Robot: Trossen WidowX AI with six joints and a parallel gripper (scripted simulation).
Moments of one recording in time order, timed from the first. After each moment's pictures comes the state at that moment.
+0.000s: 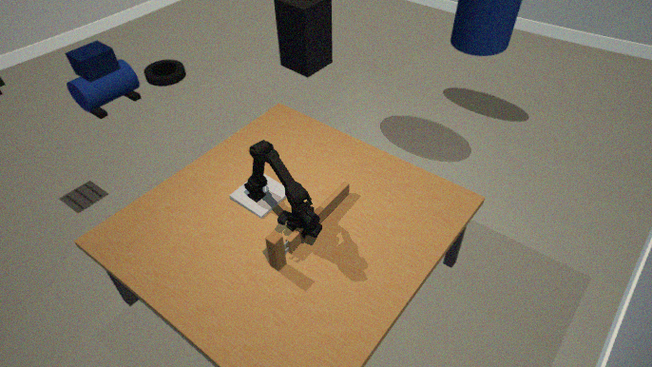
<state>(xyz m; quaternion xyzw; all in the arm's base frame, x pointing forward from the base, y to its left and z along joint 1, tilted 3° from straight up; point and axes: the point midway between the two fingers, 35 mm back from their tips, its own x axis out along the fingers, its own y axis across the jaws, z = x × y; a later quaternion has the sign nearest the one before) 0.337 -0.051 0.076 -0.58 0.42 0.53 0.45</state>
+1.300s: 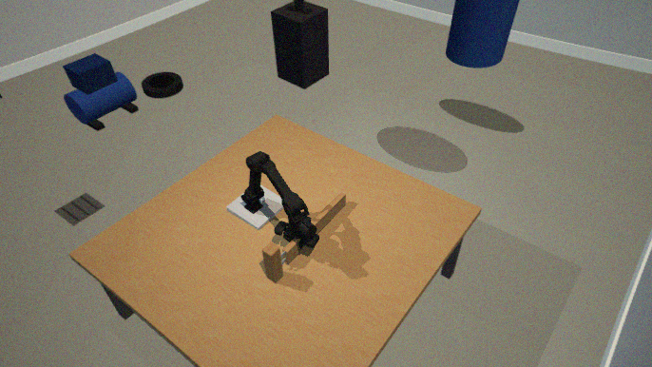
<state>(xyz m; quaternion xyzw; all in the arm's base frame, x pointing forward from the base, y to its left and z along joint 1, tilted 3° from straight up) 0.336 -0.051 0.082 -0.58 0.42 0.53 0.45</state>
